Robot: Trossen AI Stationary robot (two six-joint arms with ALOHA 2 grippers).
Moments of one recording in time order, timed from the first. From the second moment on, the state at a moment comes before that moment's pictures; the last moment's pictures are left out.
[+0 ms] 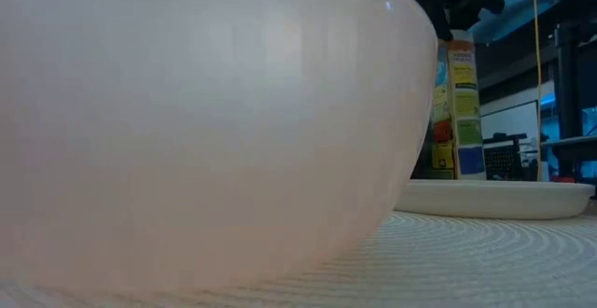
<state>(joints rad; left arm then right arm) 0.12 2.32 2.28 -0.38 -0.37 -0.13 -0.57 1.23 1.46 -1.27 0.21 -0.72</state>
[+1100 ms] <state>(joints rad) 0.10 2.32 2.28 -0.46 -0.20 -0.25 -0.56 1.31 1.49 -1.51 -0.14 -0.51</state>
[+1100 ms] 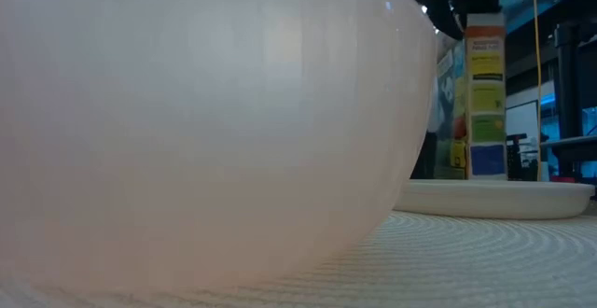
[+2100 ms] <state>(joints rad) 0.02 2.33 2.24 -0.46 -0.31 -0.46 -0.56 1.31 1.49 -1.41 -0.49 -0.33</state>
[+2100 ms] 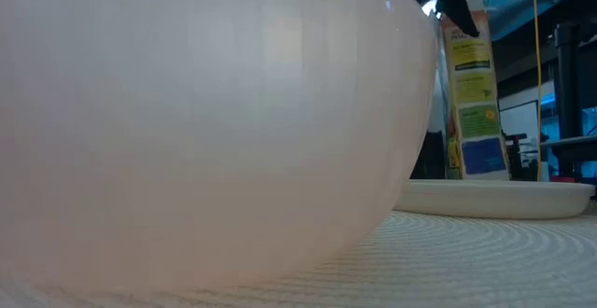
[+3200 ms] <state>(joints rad) -0.01 2.36 2.23 -0.36 -0.35 -0.47 -0.86 1.42 1.81 -1.44 0.07 -0.57</state>
